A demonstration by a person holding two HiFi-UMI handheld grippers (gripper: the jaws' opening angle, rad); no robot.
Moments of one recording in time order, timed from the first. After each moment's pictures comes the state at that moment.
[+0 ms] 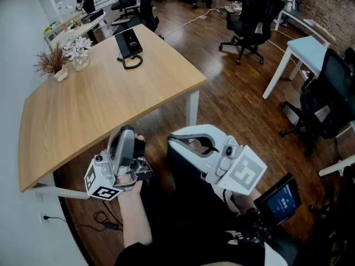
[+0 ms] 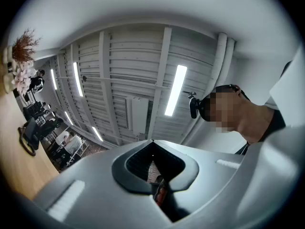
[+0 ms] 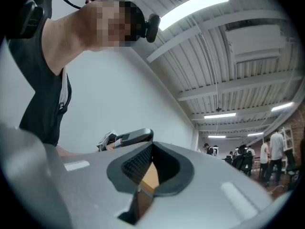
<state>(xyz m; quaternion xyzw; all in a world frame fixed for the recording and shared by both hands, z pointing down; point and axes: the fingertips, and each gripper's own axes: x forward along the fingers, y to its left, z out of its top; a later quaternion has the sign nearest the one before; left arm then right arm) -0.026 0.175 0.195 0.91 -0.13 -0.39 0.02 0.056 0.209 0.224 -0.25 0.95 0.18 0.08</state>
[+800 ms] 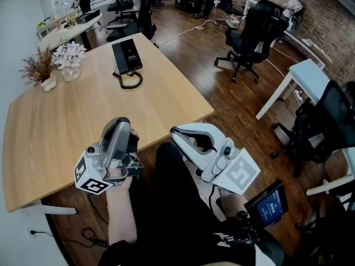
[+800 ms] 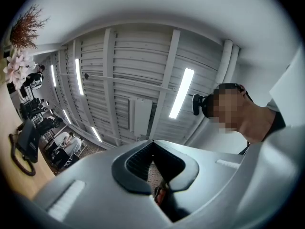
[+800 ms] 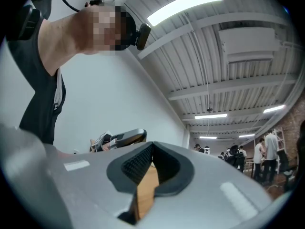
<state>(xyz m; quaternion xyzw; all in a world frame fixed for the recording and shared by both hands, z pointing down) -0.050 0.027 0.188 0.91 -0.12 -0.39 0.02 0.047 0.058 0.217 -0.29 0.93 0.18 0.10</state>
